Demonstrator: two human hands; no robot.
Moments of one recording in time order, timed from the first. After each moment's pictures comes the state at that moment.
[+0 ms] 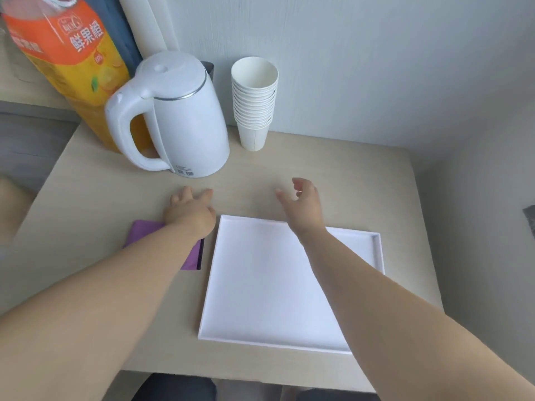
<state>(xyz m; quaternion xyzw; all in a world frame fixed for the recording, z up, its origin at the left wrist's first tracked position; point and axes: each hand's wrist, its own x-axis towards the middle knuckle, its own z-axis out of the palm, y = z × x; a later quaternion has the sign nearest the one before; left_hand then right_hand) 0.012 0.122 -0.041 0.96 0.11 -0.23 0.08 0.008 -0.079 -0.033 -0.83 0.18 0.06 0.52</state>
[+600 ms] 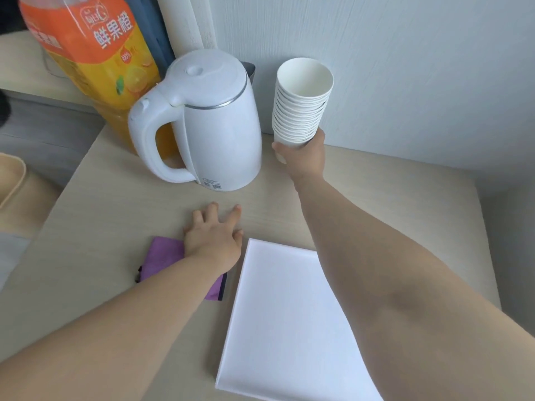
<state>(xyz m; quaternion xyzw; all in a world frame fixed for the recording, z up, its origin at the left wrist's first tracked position) 0.015 0.126 -0.061 0.97 0.09 -0.22 0.00 0.153 -0.013 -0.045 -0.77 0.17 0.00 0.62</state>
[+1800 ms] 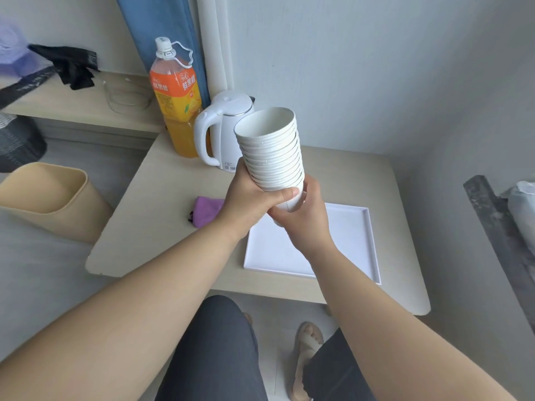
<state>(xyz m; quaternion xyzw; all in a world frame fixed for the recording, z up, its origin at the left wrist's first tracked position) -0.142 0.099 0.114 0.70 -0.01 -0.01 0.71 -0.174 -0.020 0.108 -0.79 0.06 0.00 0.61</state>
